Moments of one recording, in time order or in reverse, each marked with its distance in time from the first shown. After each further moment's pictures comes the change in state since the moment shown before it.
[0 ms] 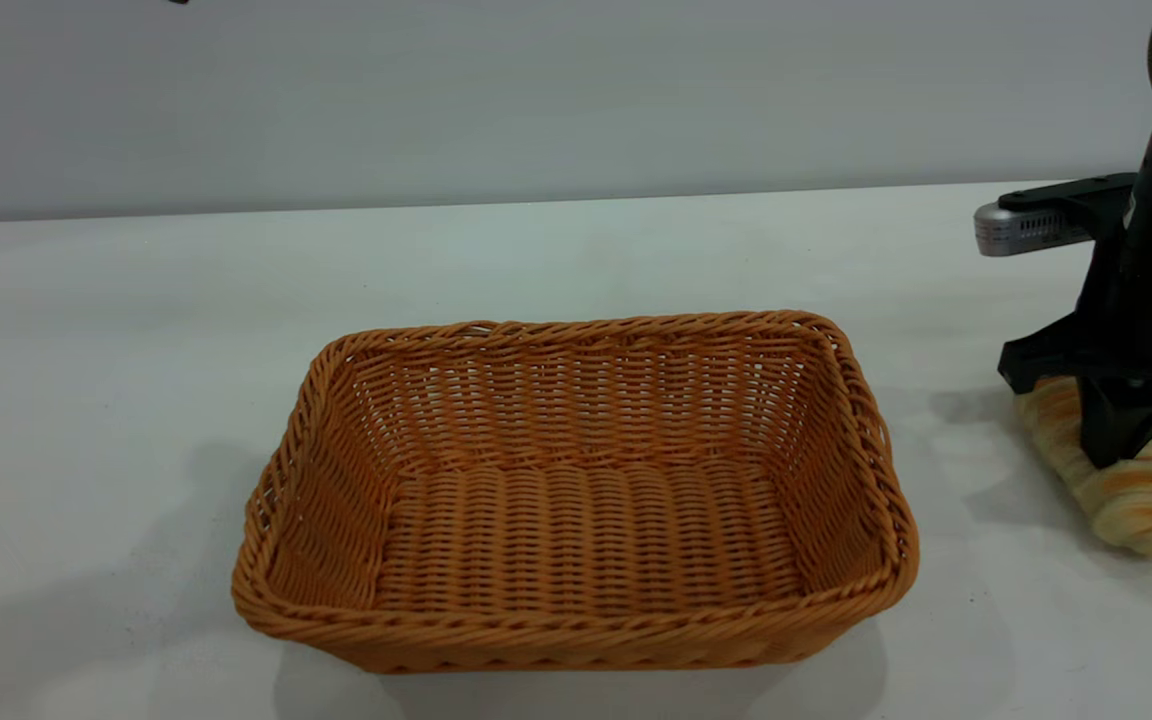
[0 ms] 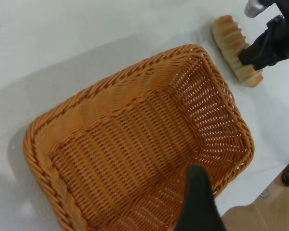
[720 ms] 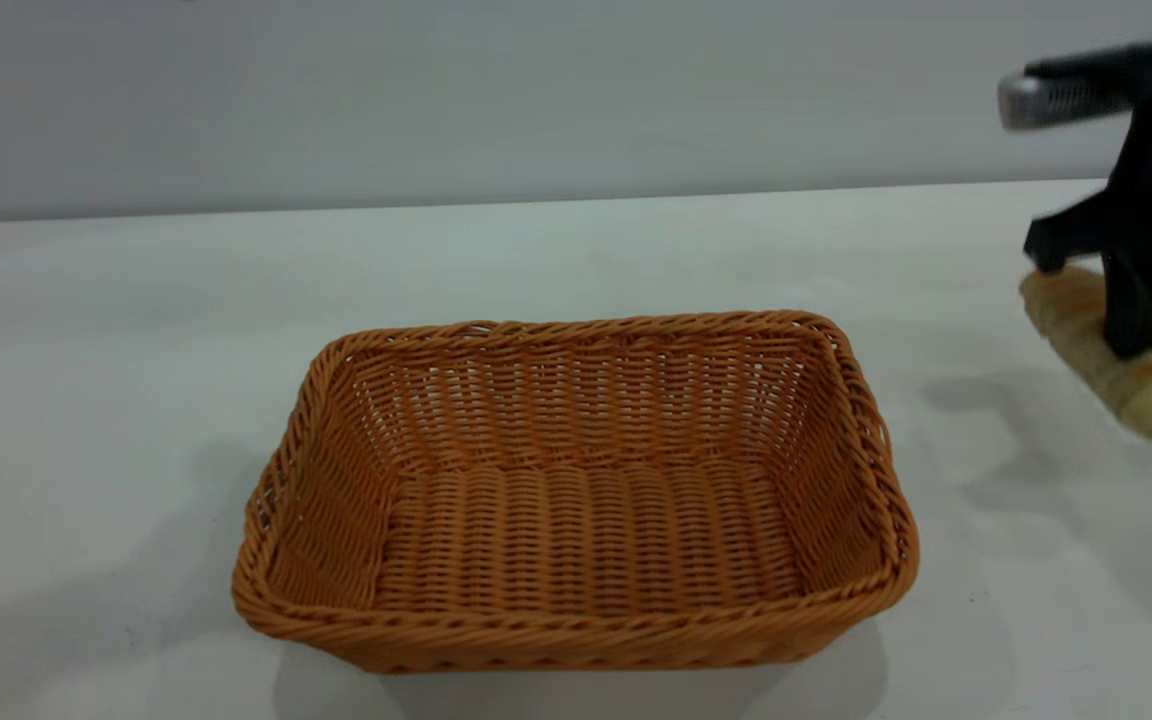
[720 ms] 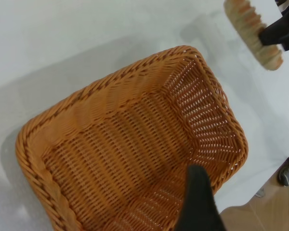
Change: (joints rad) left arm 0.000 0.000 0.000 -0.020 0.007 0.015; right arm 0.017 -0.197 -0.024 0.030 0.126 -0.047
